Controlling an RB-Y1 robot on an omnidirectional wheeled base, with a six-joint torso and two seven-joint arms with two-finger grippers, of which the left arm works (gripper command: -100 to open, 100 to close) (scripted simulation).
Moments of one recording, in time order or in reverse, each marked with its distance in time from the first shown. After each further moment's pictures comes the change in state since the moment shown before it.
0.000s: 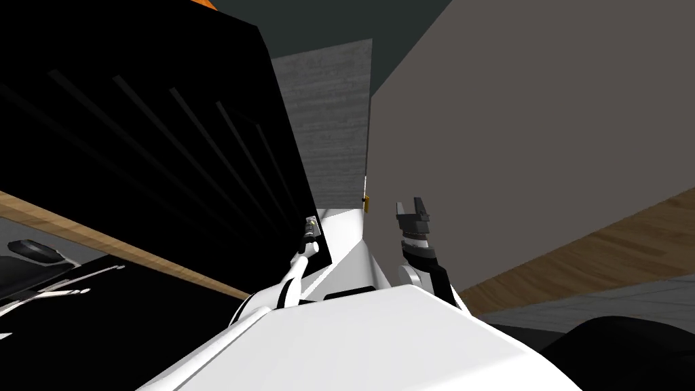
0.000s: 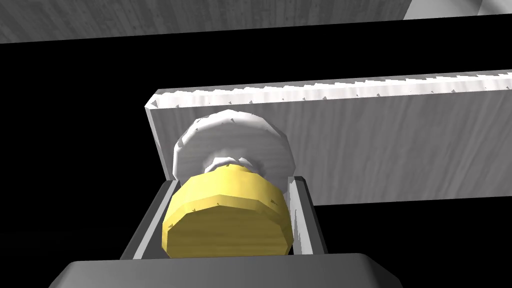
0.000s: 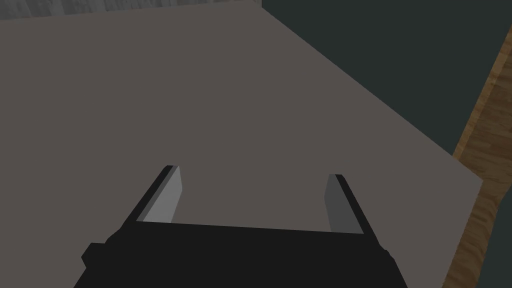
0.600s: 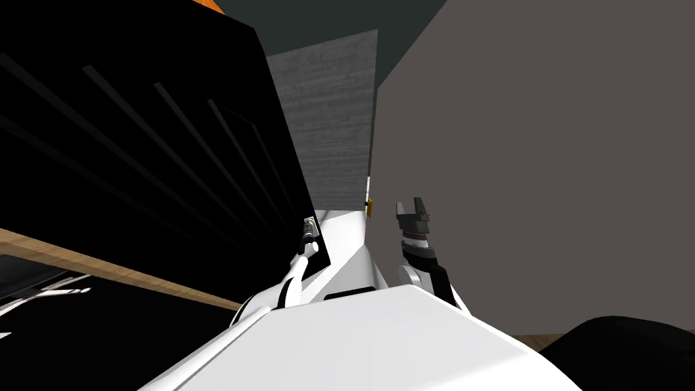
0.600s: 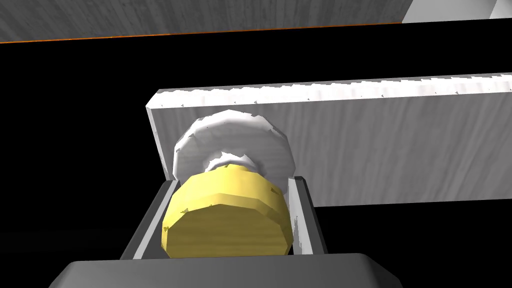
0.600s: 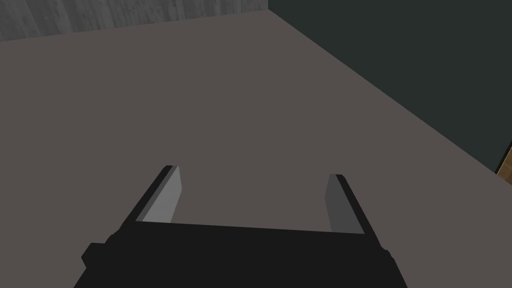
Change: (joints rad) arm -0.001 -0.013 0.053 0.000 0.019 -0.013 -0.047
